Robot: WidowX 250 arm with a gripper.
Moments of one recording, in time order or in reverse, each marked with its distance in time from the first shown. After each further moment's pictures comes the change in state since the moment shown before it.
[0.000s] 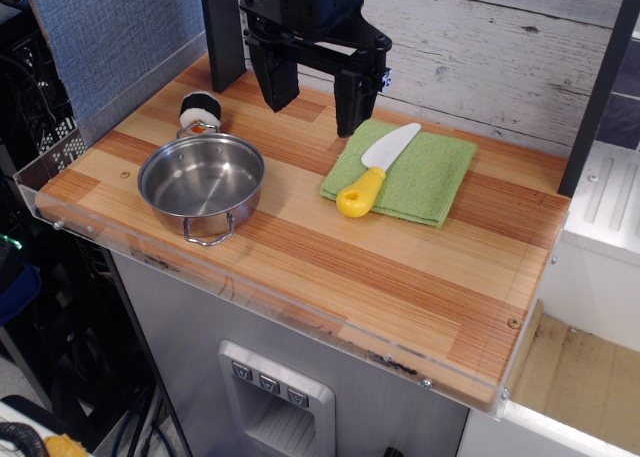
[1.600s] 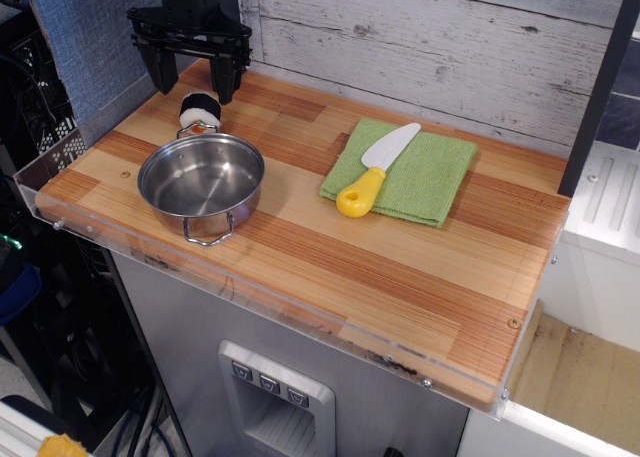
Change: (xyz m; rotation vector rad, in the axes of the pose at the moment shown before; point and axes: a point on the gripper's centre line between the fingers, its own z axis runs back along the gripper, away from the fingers) arm 0.026 0.161 -0.067 0.128 0.020 0.365
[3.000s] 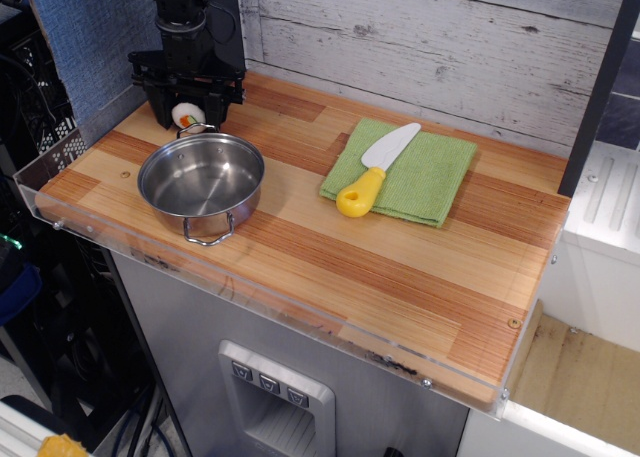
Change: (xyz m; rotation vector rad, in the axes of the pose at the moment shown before) arm 0.008 0.016 -0.049 0.043 0.005 0.055
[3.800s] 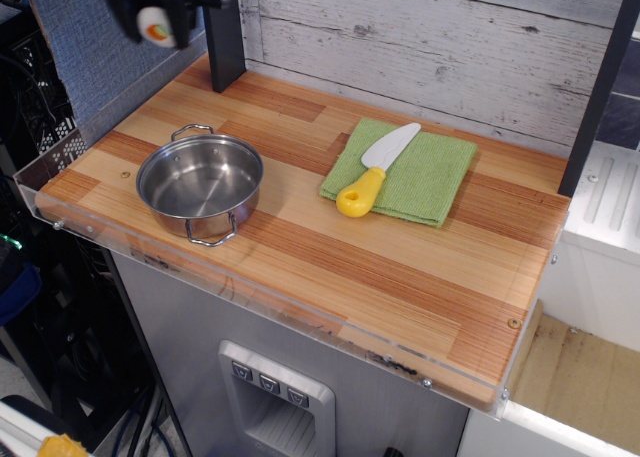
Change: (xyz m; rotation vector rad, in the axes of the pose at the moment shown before) arm -0.047 -0.040 0.150 -0.013 -0.244 -0.059
